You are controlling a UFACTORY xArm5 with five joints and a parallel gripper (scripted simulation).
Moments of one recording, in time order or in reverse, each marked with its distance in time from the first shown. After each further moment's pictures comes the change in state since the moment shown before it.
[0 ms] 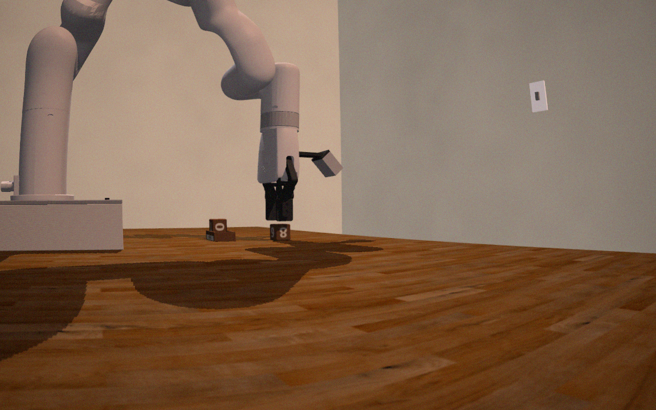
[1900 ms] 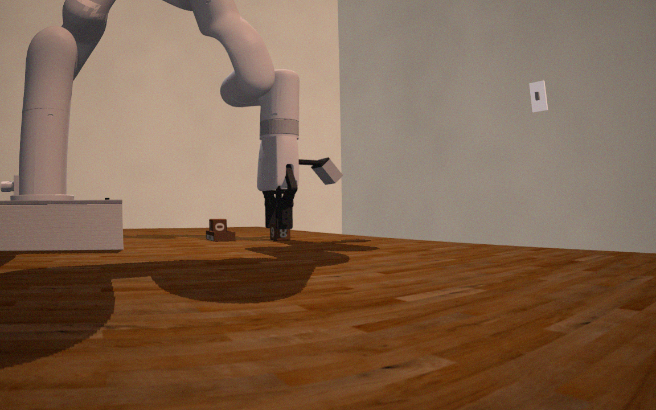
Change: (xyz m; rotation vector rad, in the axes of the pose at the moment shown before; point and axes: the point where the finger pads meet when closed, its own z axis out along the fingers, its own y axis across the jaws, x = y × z) arm -0.001 0.000 0.015 0.000 -0.001 0.000
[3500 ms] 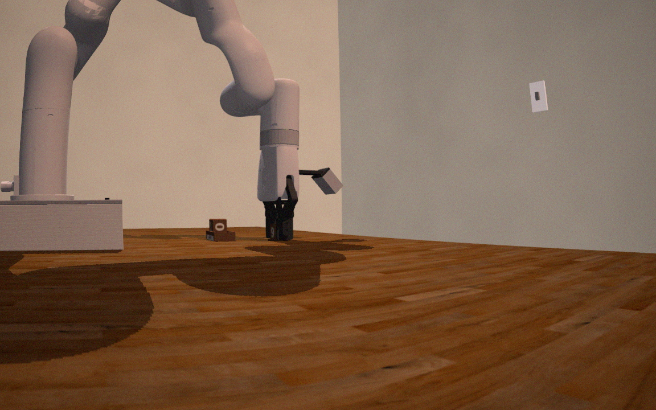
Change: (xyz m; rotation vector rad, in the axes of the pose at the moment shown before) arm 0.001 0.000 0.020 0.000 0.001 0.000
